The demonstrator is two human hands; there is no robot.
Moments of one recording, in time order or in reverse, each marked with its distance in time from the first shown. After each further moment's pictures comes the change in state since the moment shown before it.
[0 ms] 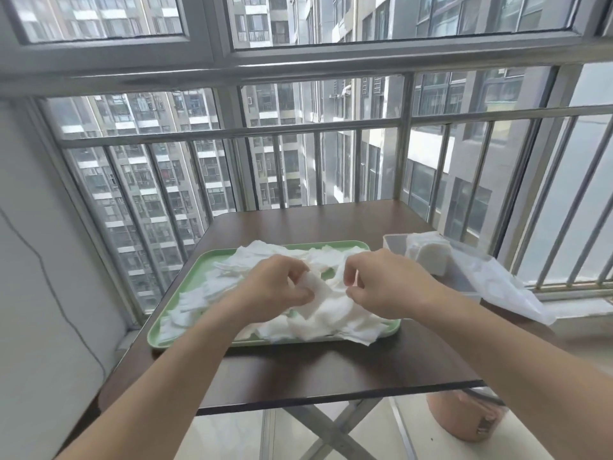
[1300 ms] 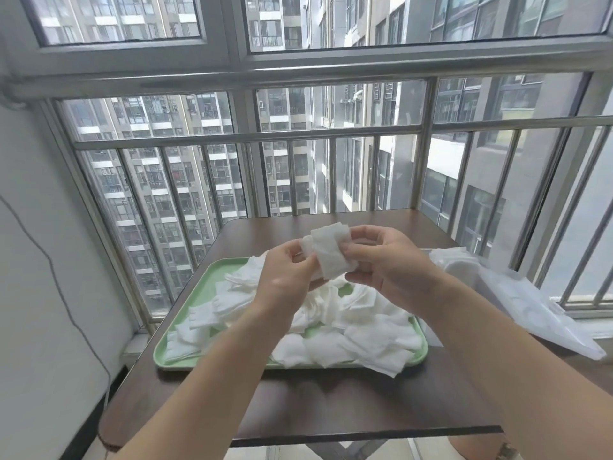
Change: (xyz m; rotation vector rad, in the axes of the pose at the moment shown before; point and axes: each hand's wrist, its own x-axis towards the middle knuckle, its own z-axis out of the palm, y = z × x) left_hand 0.021 0.019 0.007 -0.980 0.315 -0.149; right_hand 0.048 -0.011 -0.005 1.520 0.022 0.106
